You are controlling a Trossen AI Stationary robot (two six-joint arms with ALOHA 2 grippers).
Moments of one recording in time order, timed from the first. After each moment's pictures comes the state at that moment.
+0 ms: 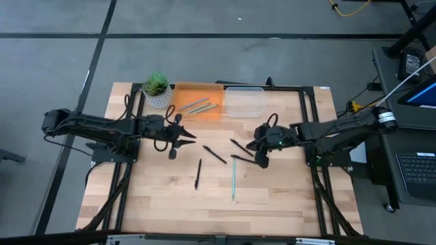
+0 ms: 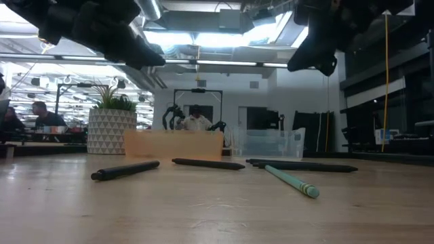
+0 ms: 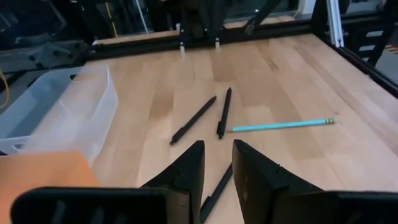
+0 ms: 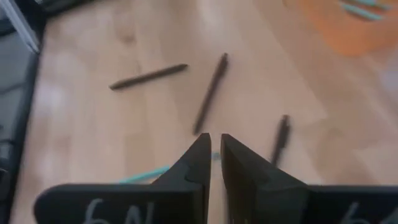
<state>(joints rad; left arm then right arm) 0.07 0.96 0.43 0.18 0.06 0.13 0.14 1.18 0.77 -0.26 0.14 0.46</state>
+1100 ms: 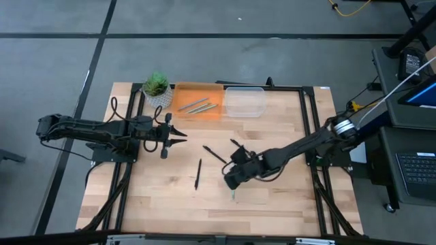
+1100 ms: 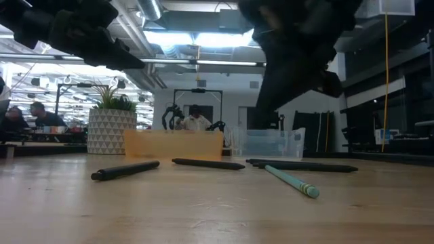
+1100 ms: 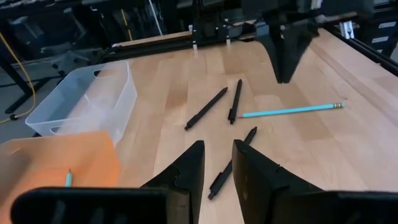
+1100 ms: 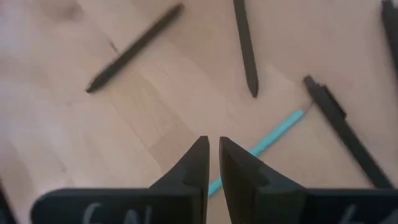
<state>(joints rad) 0.07 0.72 0.32 0.09 0.01 0.17 0.37 1.77 1.17 -0.44 0.31 1.12</state>
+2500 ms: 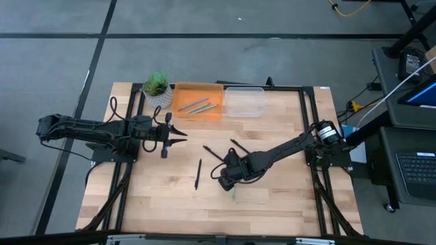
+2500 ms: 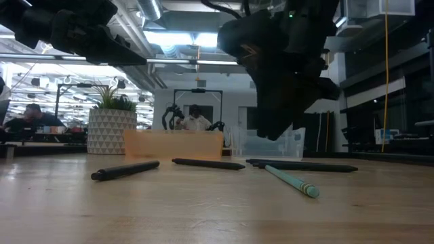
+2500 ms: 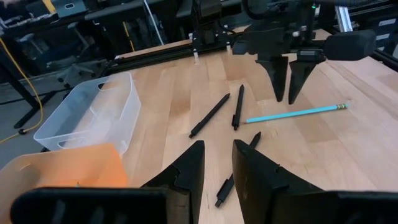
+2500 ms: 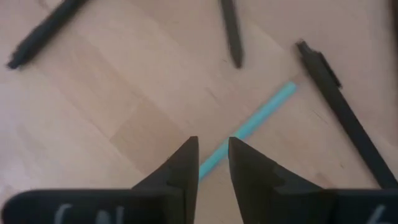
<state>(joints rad) 0.07 0.72 0.32 0.12 0.01 0.22 0.34 1.96 1.40 -0.73 0.22 1.17</state>
